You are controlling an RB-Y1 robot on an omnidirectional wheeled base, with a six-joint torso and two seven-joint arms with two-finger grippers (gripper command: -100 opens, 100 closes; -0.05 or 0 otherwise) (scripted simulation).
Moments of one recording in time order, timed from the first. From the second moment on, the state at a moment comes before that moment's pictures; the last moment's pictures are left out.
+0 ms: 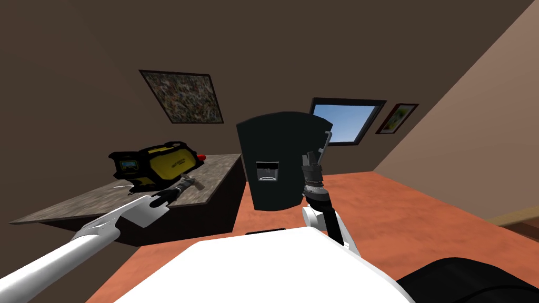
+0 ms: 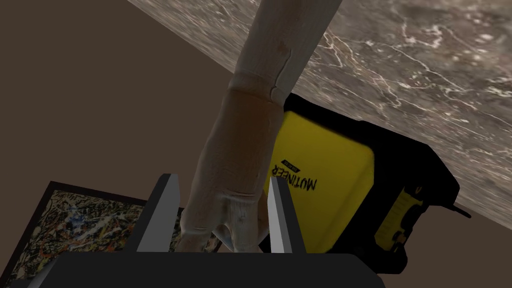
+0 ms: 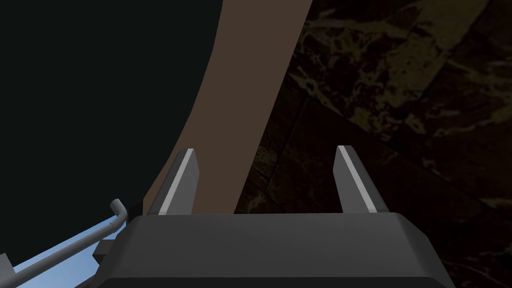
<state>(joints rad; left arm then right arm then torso) 0.02 1.09 -0.21 -1.27 0.05 0.21 0.15 0.46 -0.04 0.07 -2.36 0.09 -0.50 0.16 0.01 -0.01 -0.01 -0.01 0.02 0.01</state>
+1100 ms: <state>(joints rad) 0.27 0.99 -0.04 -1.56 0.04 0.30 0.06 0.46 -0.04 0.07 -2.36 0.09 -0.50 0.16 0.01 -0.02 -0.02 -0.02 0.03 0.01</state>
